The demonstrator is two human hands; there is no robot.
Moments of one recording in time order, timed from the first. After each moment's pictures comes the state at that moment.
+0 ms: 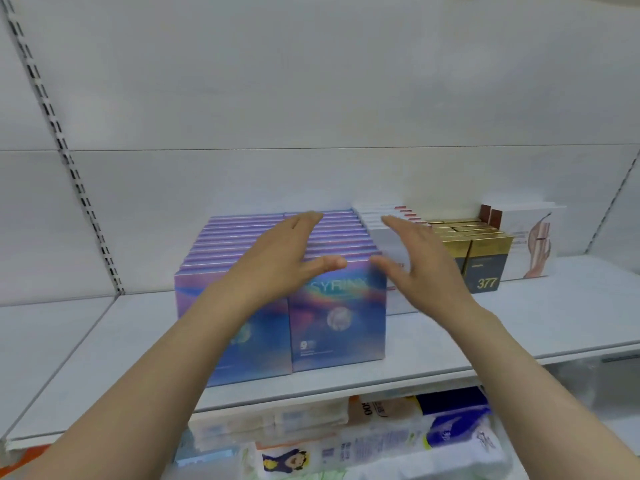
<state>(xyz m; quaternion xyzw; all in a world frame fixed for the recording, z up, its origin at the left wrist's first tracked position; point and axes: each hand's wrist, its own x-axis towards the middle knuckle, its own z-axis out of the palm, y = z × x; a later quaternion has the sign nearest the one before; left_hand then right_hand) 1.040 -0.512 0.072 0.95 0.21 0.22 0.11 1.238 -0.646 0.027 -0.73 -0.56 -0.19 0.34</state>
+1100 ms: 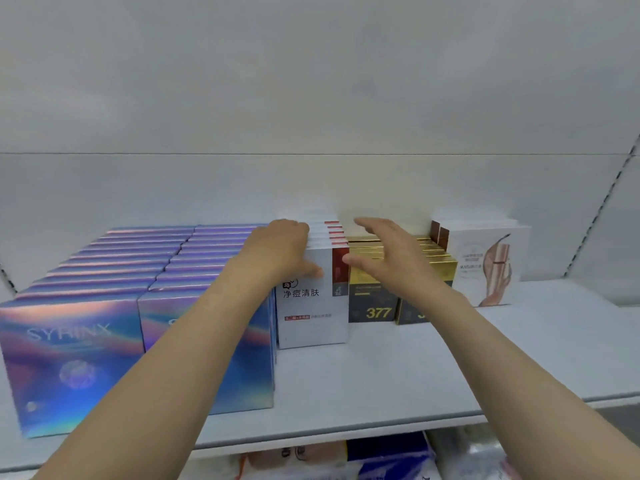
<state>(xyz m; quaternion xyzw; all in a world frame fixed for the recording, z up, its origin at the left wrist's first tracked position) 1.237 -0.527 0.075 0.93 0.35 0.09 -0.02 1.401 -0.647 0.040 -0.74 -0.57 -0.05 0.35</state>
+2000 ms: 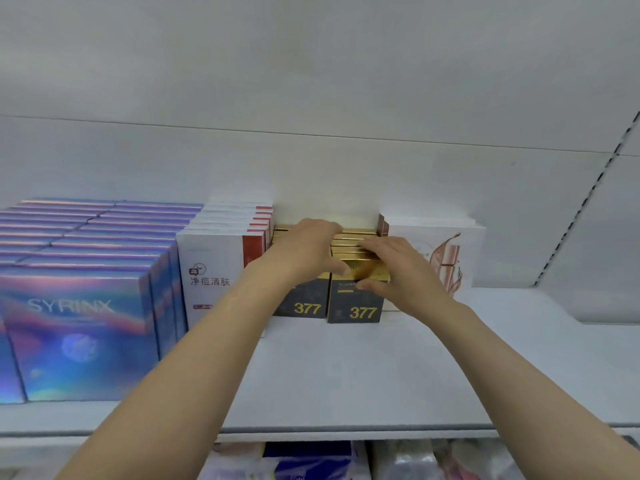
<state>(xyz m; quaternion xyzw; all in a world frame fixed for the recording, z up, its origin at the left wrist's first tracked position) 1.378 -0.600 0.053 0.93 0.31 0.12 0.13 1.549 -0.703 -0.004 -0.72 -0.64 -0.11 0.22</state>
